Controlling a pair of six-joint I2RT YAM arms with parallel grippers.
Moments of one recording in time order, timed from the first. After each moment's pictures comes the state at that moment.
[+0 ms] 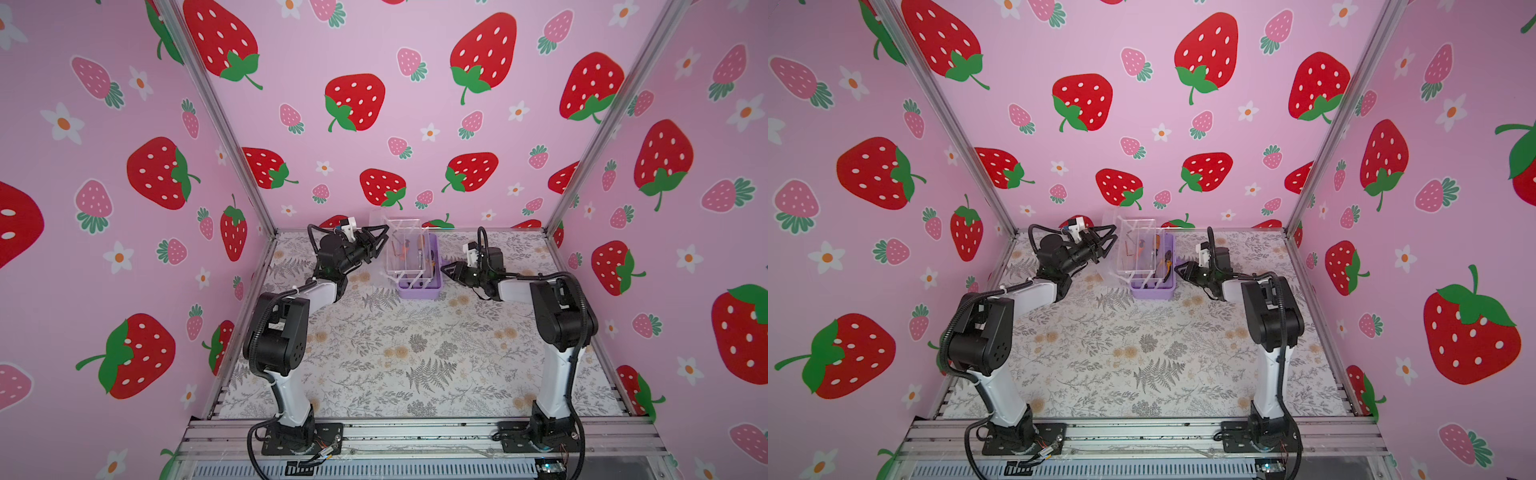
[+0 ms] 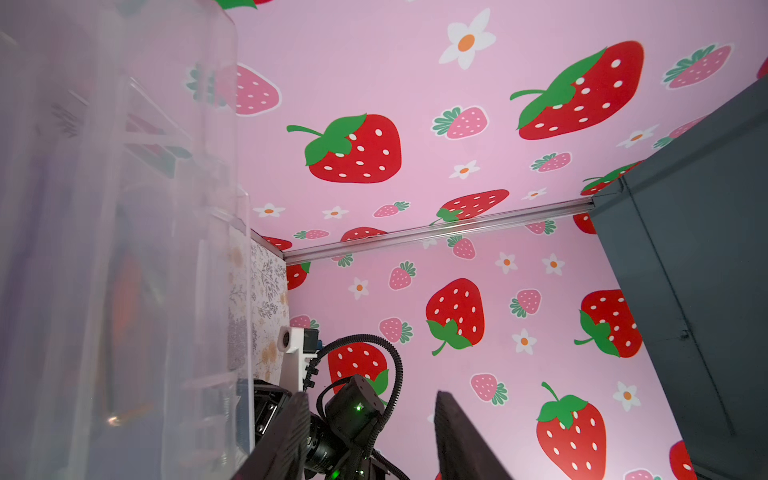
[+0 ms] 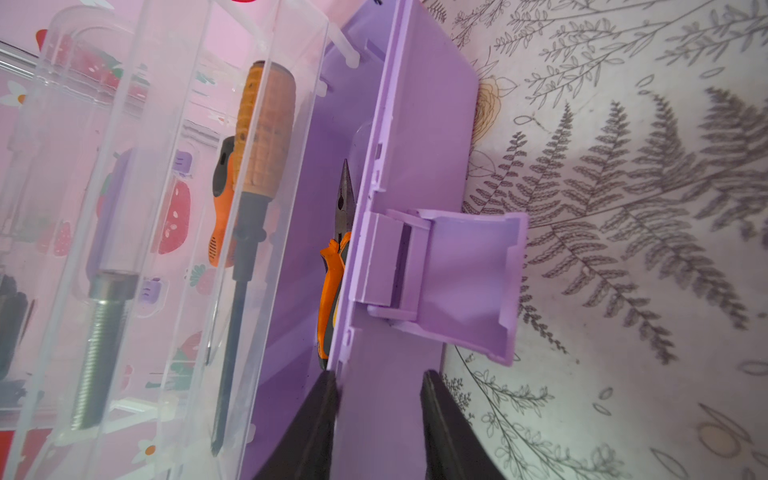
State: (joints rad) left arm -0.22 1.87 1.13 0.85 0.66 -1.45; right arm 0.32 2.06 1.16 0.35 -0.63 0.64
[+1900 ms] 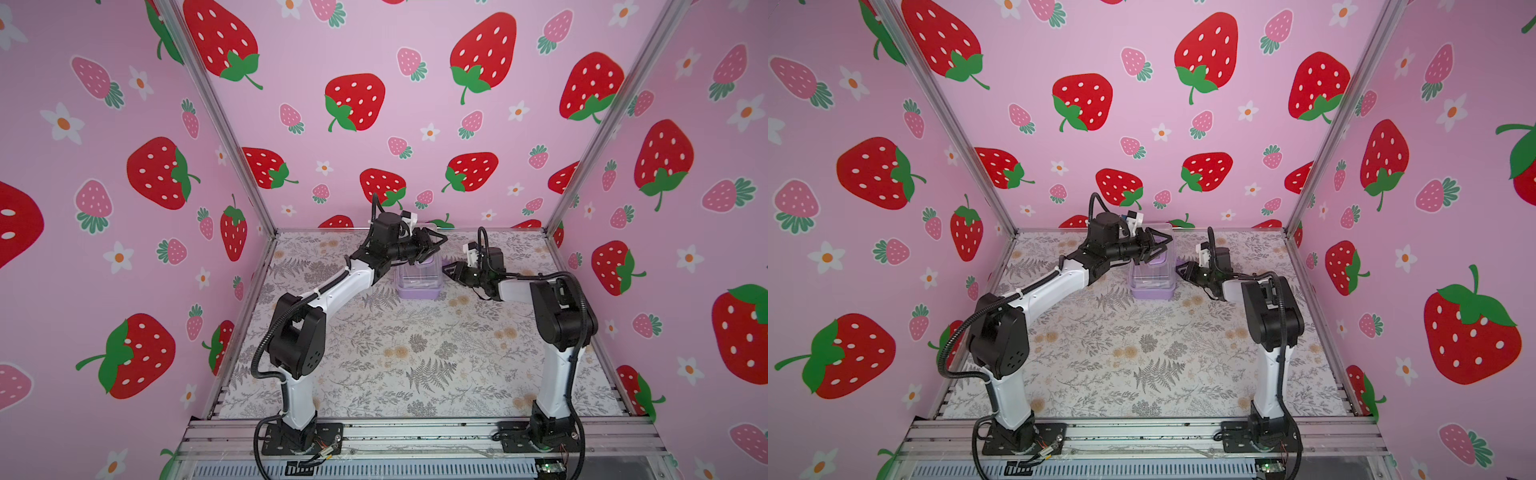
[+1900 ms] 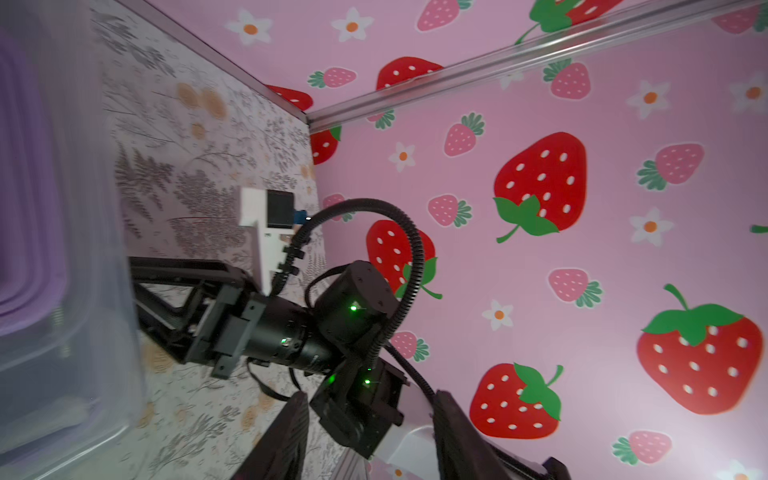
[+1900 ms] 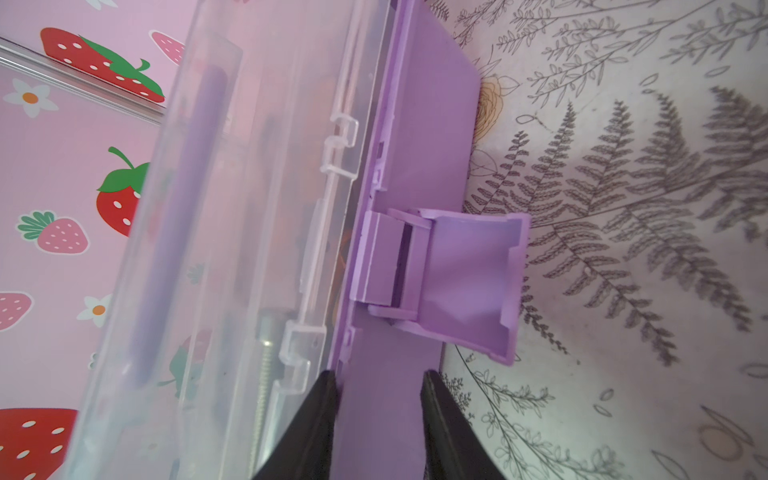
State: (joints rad) left arm -0.50 1.89 1.57 0.00 0.61 -1.07; right arm 0.31 2.06 1.16 0.36 -0.64 0.63
